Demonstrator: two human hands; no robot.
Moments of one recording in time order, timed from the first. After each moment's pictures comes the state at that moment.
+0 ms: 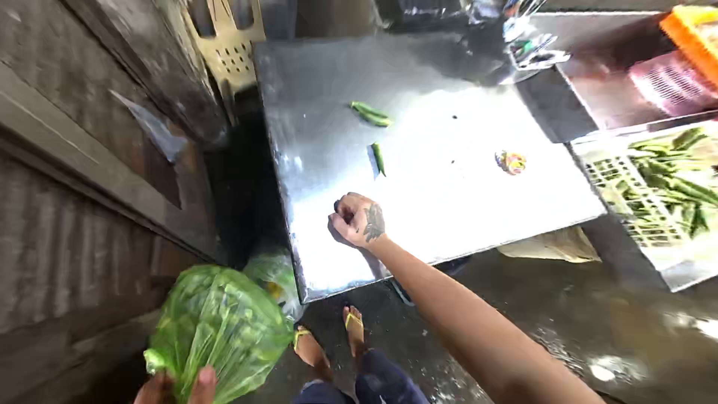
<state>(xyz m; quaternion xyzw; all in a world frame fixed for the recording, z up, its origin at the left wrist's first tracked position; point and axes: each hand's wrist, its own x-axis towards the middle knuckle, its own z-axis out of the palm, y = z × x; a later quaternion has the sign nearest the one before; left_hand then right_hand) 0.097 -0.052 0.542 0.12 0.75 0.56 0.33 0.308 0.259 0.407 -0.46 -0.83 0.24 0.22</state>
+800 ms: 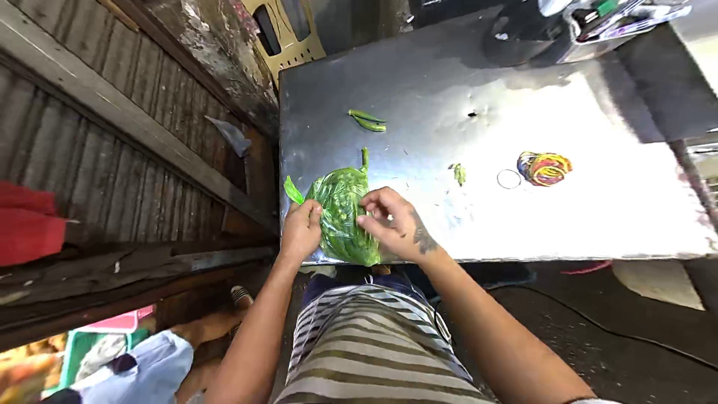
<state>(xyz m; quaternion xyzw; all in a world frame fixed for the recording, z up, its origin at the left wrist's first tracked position) 0.254 0.188 0.551 0.43 0.82 0.24 0.29 0.466 0.283 0.530 -0.33 -0.76 0.50 0.28</state>
